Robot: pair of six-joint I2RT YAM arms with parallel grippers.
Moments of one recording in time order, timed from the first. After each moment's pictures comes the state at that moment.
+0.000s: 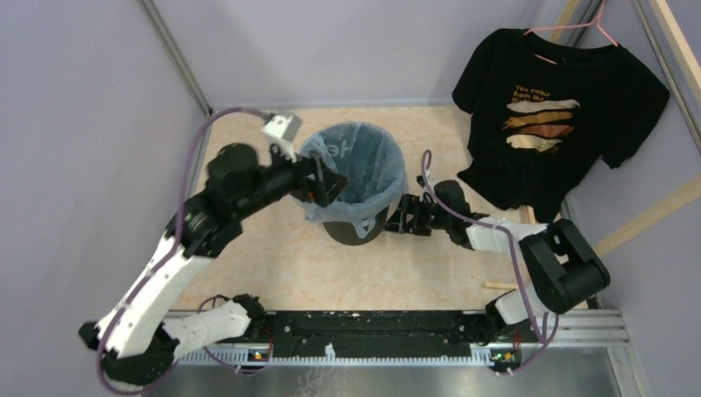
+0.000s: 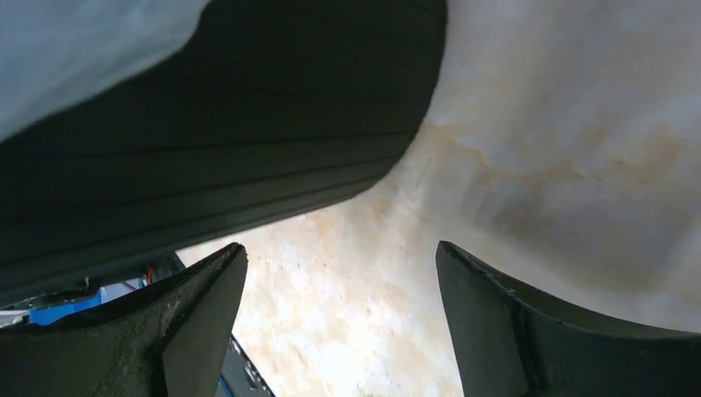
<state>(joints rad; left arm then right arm) -0.72 1.05 1.39 -0.60 0.10 -0.37 0.46 1.42 0.55 0.21 -0.49 0.61</state>
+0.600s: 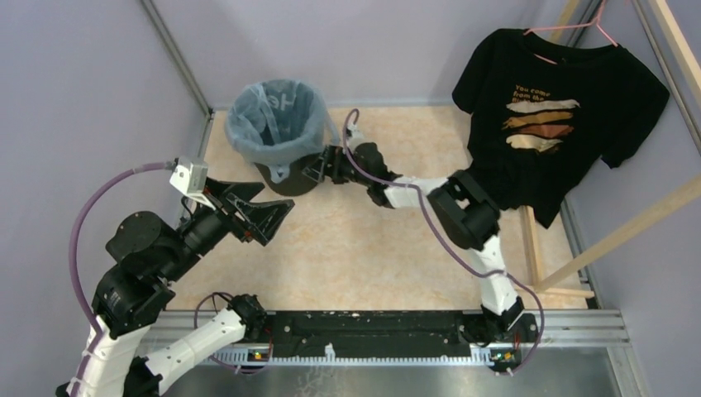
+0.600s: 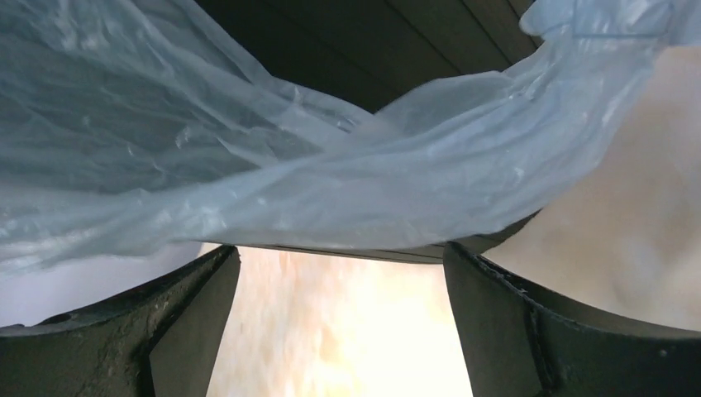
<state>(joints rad) -0.72 0.61 1.33 -0.67 0.01 -0.37 0.73 2.09 1.27 0.60 -0.28 0.76</state>
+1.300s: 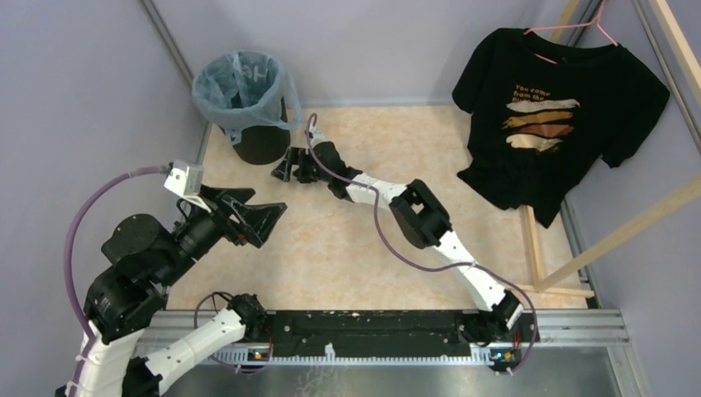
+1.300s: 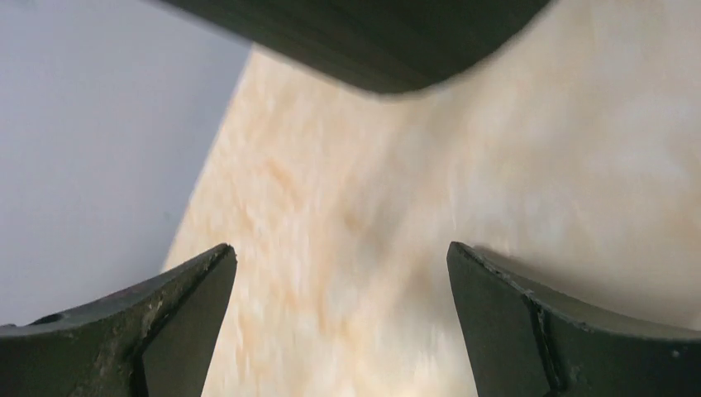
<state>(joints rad) -0.72 0.59 1.37 -0.81 -0.08 -0.37 0.83 2.76 2.25 0.34 -0.20 0.79</state>
